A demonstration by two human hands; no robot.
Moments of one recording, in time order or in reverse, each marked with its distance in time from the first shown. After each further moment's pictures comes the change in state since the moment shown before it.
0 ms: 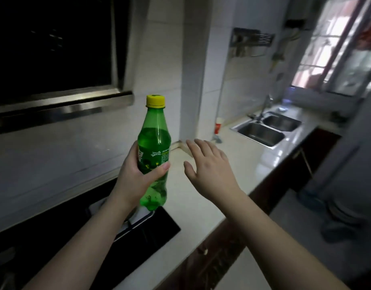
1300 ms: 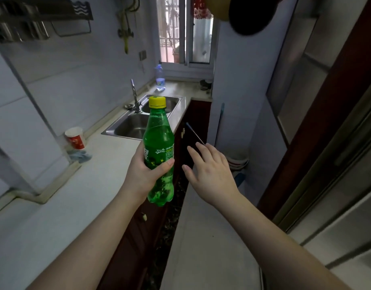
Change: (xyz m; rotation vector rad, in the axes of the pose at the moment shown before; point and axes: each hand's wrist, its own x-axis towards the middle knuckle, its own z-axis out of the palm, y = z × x) left_hand 0.113 -0.095 0.501 -0.191 -0.603 -0.096; right_hand -0.083 0.452 -0.058 -0.242 -0.008 0.575
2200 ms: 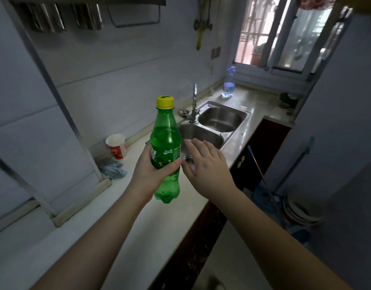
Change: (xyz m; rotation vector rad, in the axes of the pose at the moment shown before) left_hand 0.267 -0.111 -0.128 0.113 0.395 -0.114; right_hand 0.343 -0.052 0.186 0.204 -0.055 -0.380
